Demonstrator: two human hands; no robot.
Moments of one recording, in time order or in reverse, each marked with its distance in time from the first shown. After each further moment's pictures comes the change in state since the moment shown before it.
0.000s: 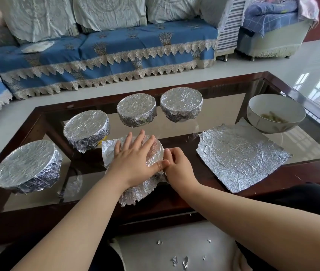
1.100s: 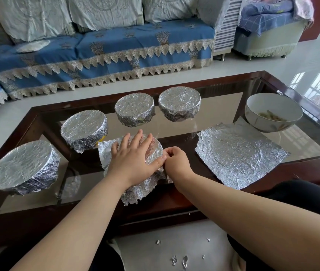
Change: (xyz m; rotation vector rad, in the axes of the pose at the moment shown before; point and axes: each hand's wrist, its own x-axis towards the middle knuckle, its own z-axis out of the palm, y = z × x) left_hand 0.002 0.003 0.003 -0.012 0.067 -0.045; right_hand 0.015 -0.009 0.003 0.067 -0.006 0.217
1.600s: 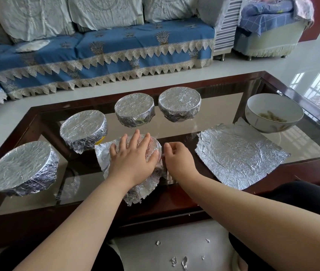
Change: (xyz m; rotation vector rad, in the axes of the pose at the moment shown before) left_hand 0.001 0.006 -0.003 -0.005 0.012 -0.068; right_hand 0.008 -0.003 -0.006 -0.257 0.068 -0.158
